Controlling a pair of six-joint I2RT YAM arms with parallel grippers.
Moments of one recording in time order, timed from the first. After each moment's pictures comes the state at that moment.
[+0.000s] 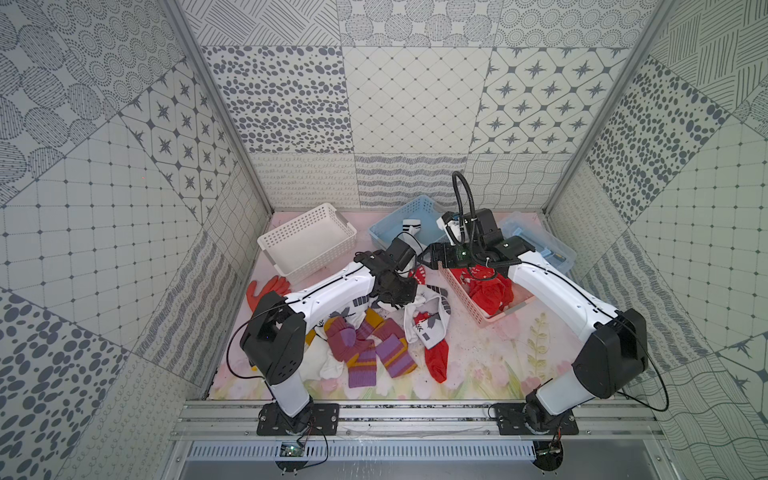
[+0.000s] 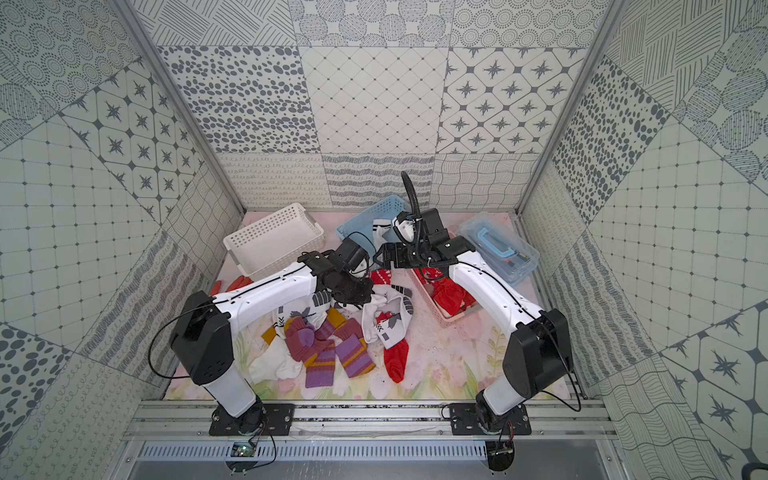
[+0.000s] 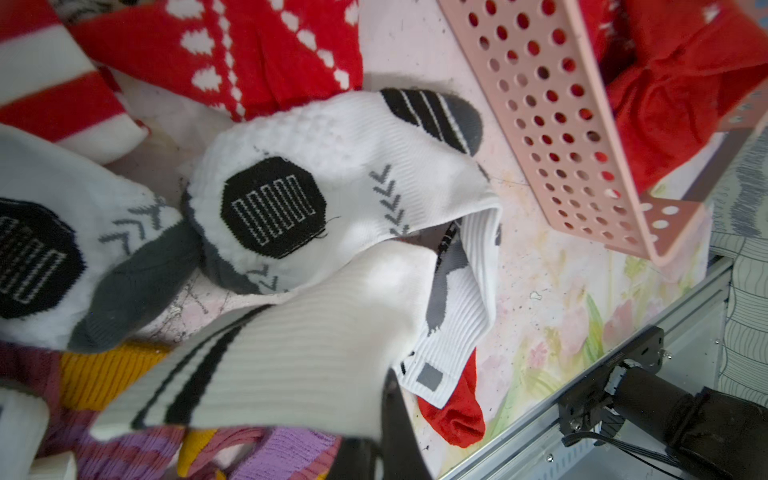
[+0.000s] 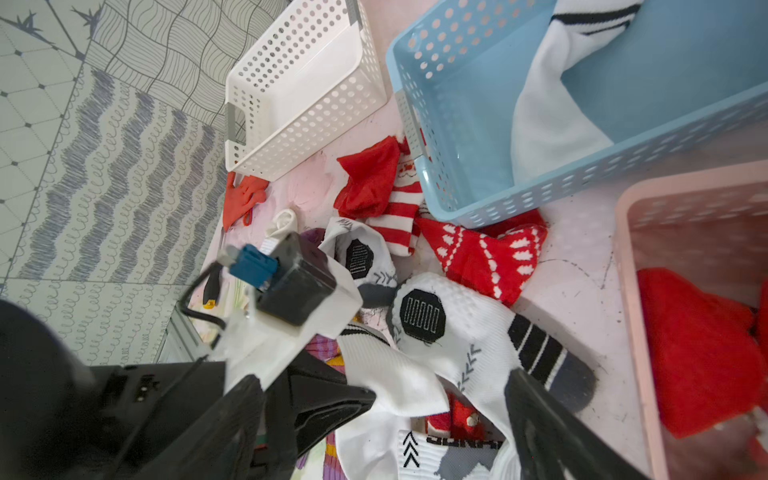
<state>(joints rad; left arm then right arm) -0.74 1.68 1.35 -0.79 0.22 -0.52 0.49 1.55 1.35 -0.58 -0.45 0.35</state>
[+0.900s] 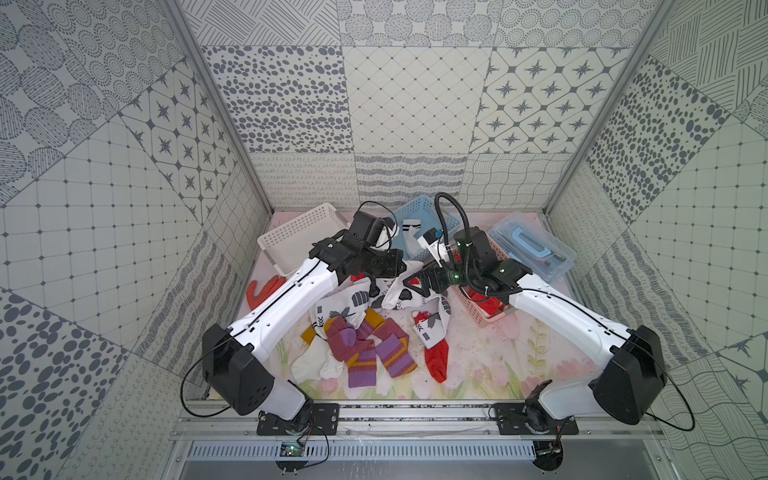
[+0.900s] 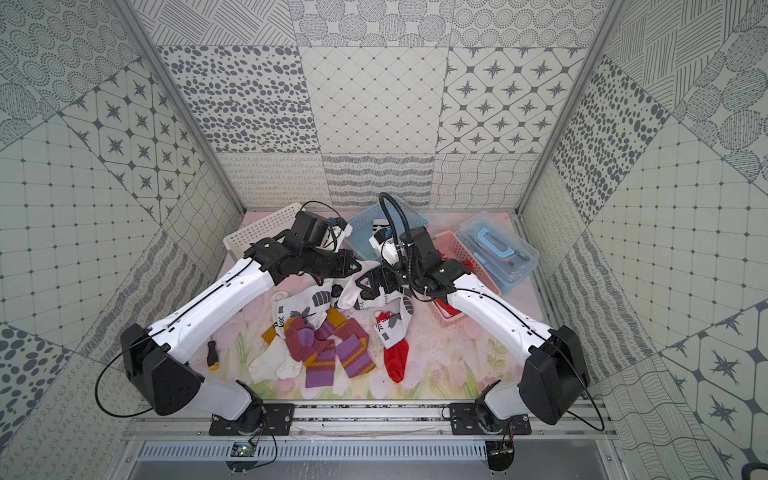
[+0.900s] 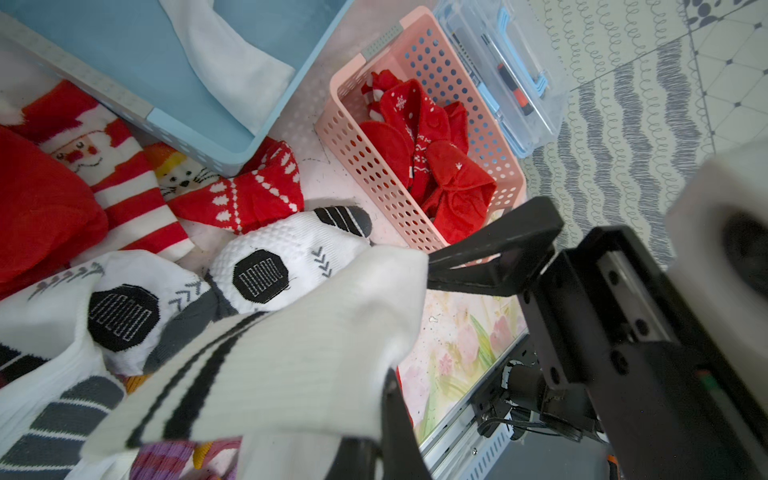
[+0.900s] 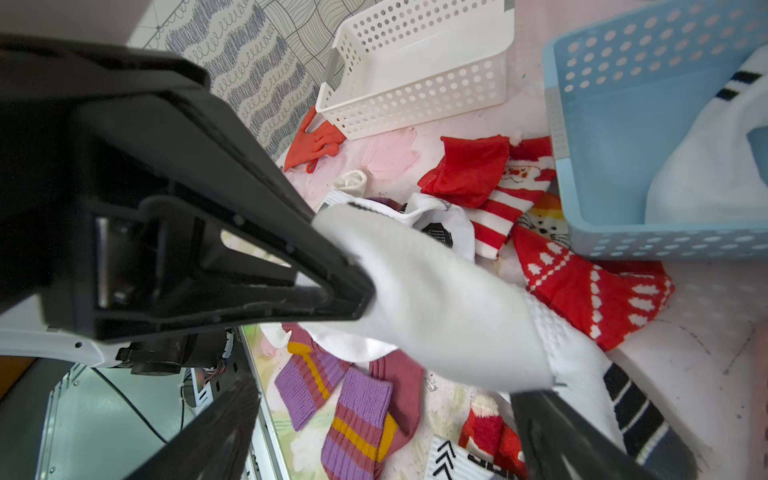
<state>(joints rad) -0.61 1.48 1.45 -0.78 0.36 -0.48 0.64 1.43 1.19 -0.40 -0.47 0.17</state>
